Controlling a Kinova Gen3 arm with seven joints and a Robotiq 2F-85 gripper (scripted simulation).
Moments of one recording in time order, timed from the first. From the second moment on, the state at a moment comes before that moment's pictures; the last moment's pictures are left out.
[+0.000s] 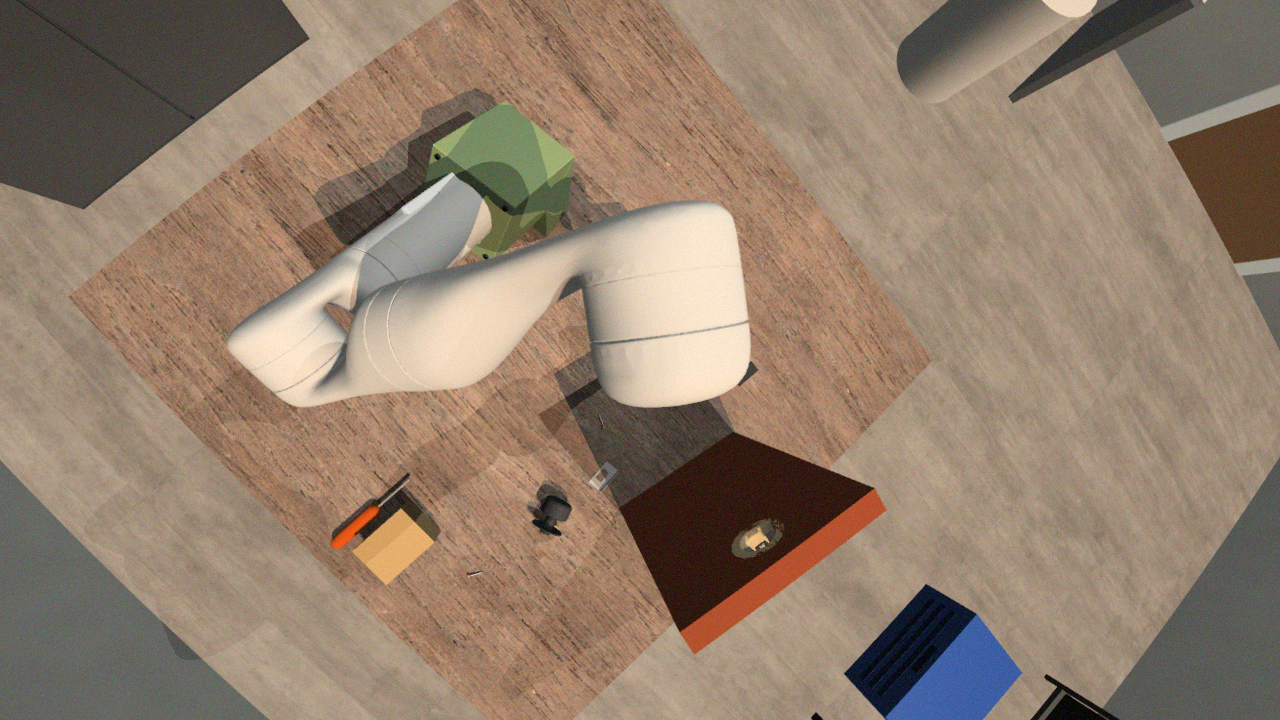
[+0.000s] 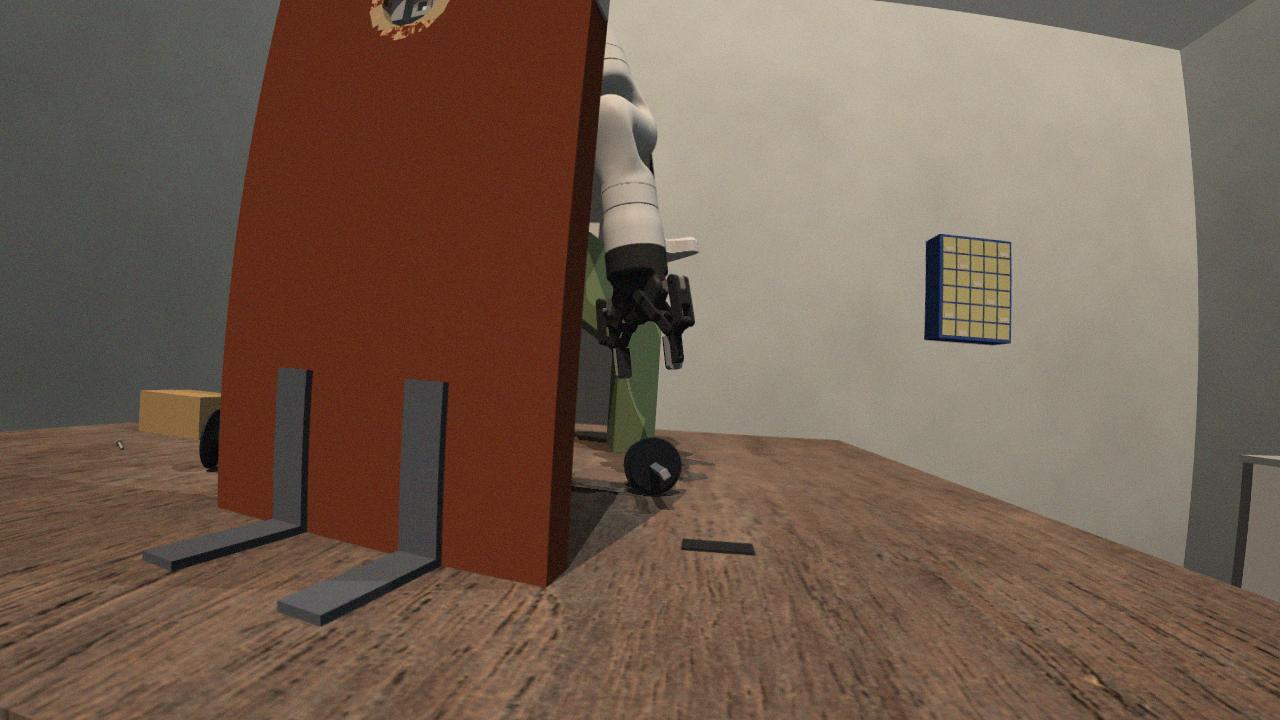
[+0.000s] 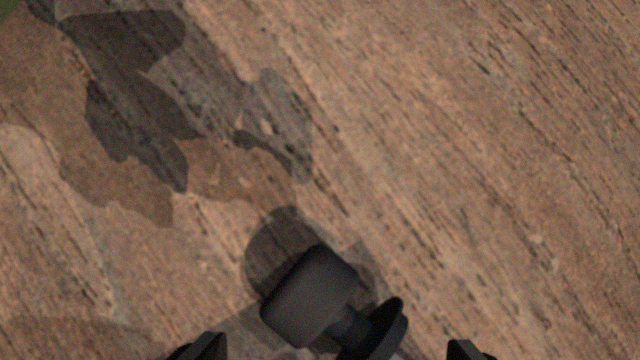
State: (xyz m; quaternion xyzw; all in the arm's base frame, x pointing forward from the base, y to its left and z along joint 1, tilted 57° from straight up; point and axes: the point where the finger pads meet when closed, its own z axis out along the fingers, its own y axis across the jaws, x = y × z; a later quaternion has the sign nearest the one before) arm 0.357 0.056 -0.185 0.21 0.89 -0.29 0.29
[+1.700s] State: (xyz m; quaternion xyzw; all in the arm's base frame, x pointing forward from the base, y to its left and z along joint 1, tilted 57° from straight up) arm 0.366 0.033 -0.189 -0.05 0.94 -0.31 0.15
